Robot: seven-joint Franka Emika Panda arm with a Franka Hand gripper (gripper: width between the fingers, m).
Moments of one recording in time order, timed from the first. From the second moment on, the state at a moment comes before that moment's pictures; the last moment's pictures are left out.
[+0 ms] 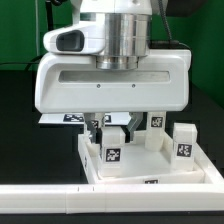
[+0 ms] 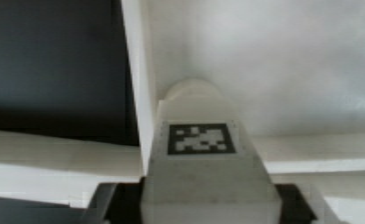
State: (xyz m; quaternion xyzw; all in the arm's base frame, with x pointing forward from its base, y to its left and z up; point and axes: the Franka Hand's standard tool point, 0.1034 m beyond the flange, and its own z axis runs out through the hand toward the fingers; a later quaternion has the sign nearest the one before) arm 0.630 -0.003 0.077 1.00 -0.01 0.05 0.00
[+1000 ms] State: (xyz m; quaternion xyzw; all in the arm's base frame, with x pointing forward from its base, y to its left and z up) arm 0.630 -0.002 0.075 0.83 -0.55 0.03 -0.03
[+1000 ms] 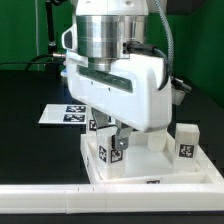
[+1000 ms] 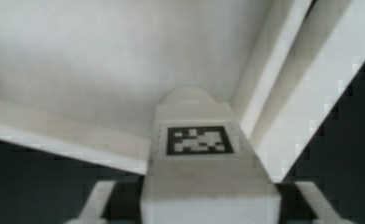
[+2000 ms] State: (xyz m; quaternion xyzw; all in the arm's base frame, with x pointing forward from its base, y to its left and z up) arm 0.632 -0.001 0.079 1.00 -0.08 0.04 -0.01
